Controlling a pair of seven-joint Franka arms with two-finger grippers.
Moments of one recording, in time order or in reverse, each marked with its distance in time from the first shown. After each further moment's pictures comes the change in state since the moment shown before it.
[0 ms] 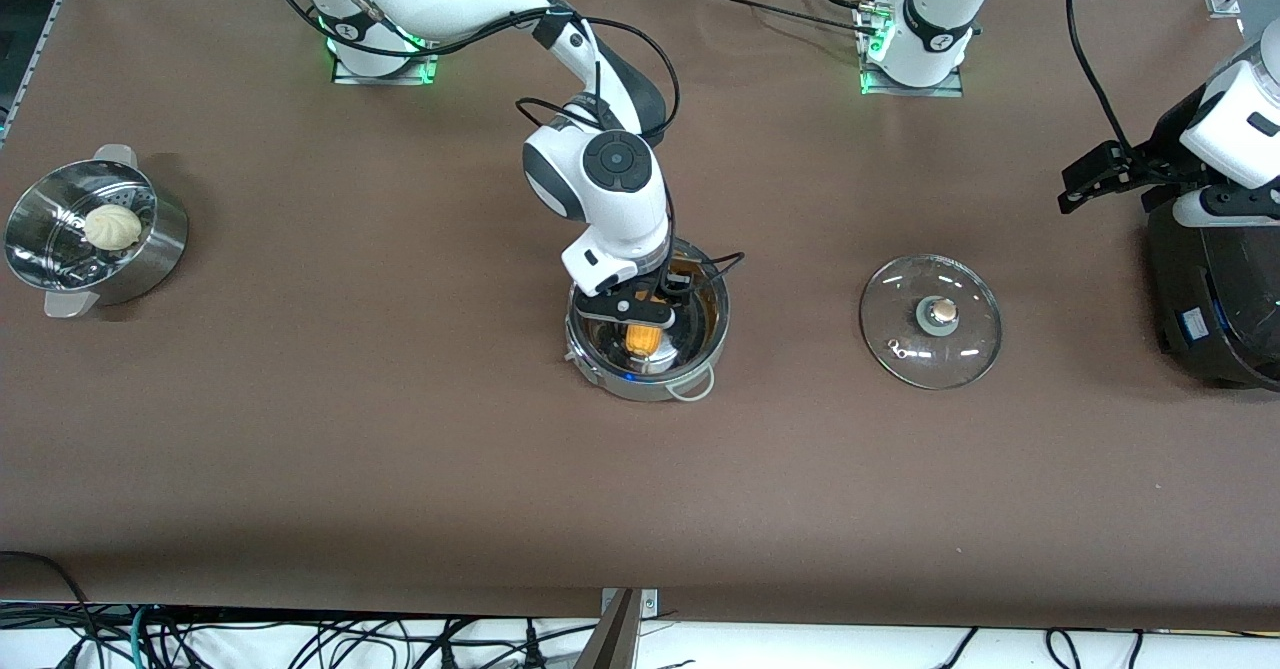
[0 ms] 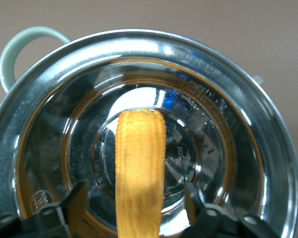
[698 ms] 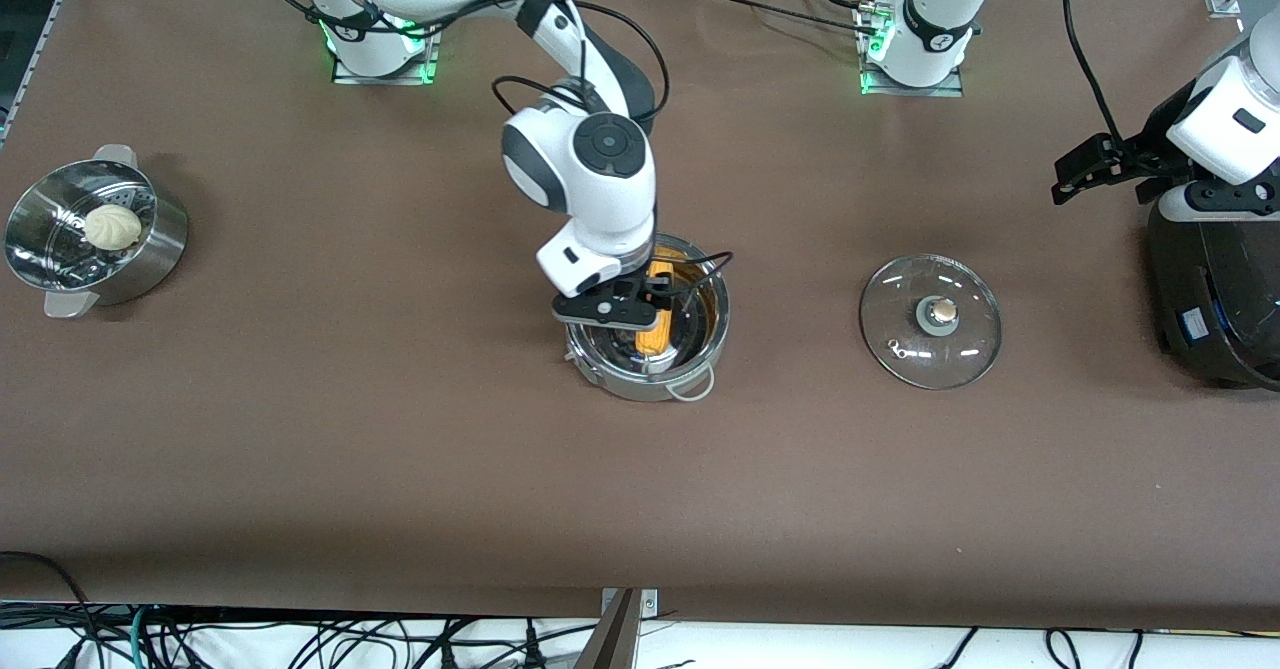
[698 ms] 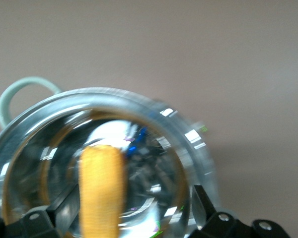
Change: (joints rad) left arm -0.003 0.000 -0.012 0.011 0.008 -0.041 0.000; right arm 0.000 -0.086 -0.081 0.048 -0.059 -0.177 -0.142
